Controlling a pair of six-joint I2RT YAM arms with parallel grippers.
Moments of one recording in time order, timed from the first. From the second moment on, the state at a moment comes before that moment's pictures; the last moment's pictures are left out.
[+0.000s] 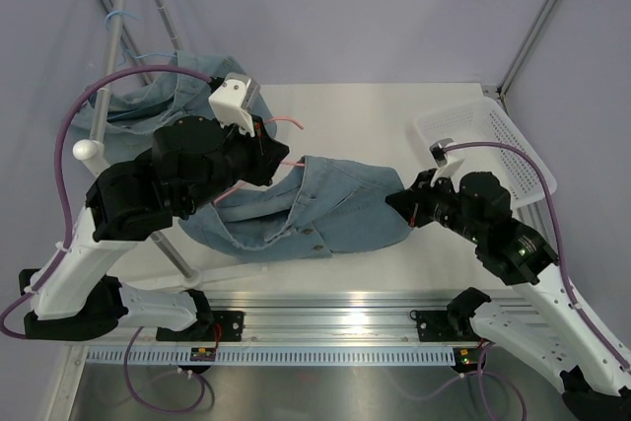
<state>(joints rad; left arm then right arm) -1.09 1.20 1.90 -1.02 -0.45 -0.43 0.61 0.72 0.94 -0.55 -0.12 0.41</state>
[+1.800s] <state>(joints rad) -1.12 1.03 1.69 -0.79 -0.34 -0.46 0.89 0.63 1.58 -1.22 0.64 0.75</state>
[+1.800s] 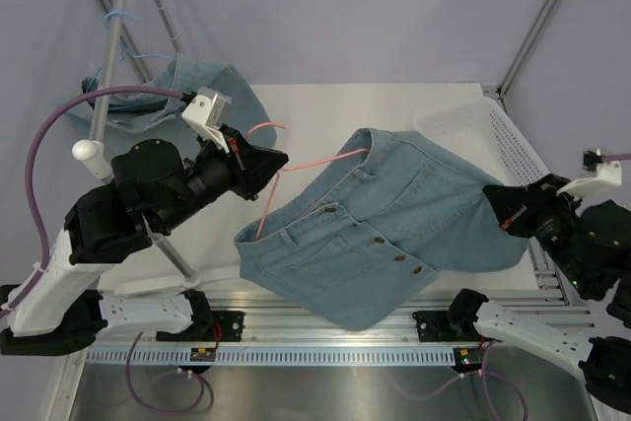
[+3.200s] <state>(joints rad) -1.09 1.08 1.74 -1.08 -0.03 -0.08 0.88 1.11 1.48 -0.91 -0.39 0.10</state>
